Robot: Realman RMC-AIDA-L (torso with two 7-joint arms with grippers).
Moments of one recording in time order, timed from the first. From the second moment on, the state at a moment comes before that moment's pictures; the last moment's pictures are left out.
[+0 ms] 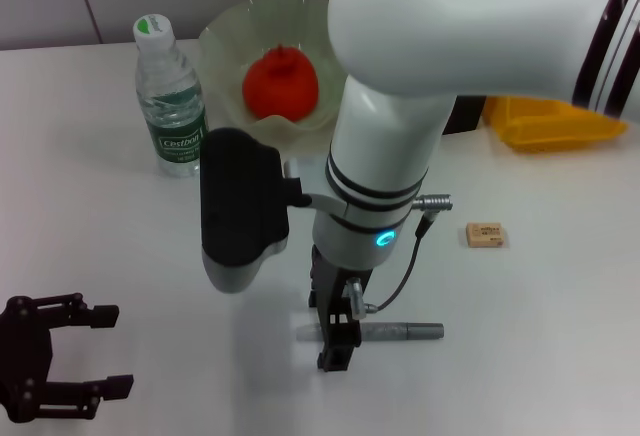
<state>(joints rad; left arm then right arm) -0.34 -1.97 0.78 0.78 2.11 1.80 -1.26 1.09 2.09 -2.07 -0.92 -2.25 -1.37 2.43</state>
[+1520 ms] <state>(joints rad) -0.34 -1.97 0.78 0.78 2.10 1.78 -1.26 1.08 2.09 -2.04 -0.93 -2.26 -1.38 2.47</state>
